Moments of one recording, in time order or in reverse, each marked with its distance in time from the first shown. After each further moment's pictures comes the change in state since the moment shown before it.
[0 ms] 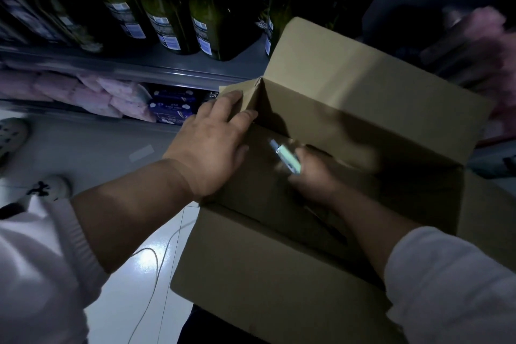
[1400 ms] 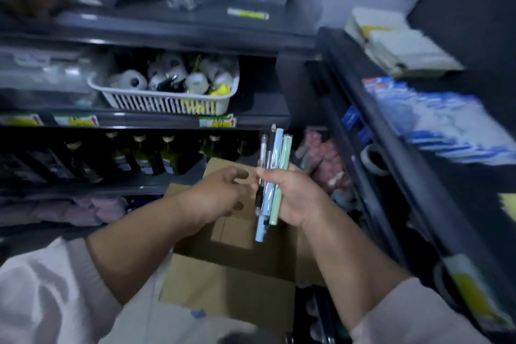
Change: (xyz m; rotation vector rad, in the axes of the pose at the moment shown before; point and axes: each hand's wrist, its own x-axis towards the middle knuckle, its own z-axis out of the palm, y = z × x) left_hand -0.108 0.194 -0.244 -0.980 -0.259 -0.139; right_hand -0.282 -0.157 -0.237 1.309 0.116 -0.035
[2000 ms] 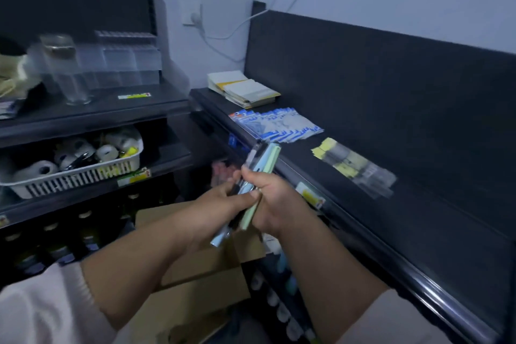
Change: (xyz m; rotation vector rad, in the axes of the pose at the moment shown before) left_hand -0.187 0.063 0.063 -0.038 -0.450 0.299; right_hand -0.245 -0.007 0.048 0.466 0.258 -0.318
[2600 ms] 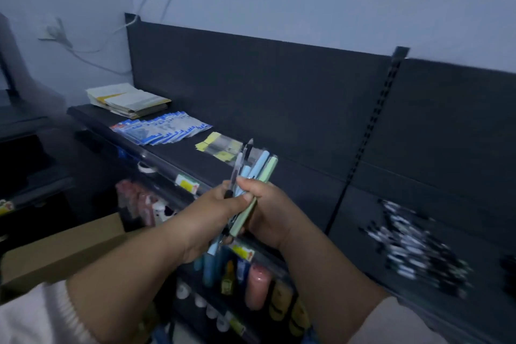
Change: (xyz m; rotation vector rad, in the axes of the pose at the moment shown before) left_hand -0.035 0.015 0.263 0.023 -0.259 0.064; right_hand -0.210 -0.064 -0.190 -0.149 0.196 -0.236
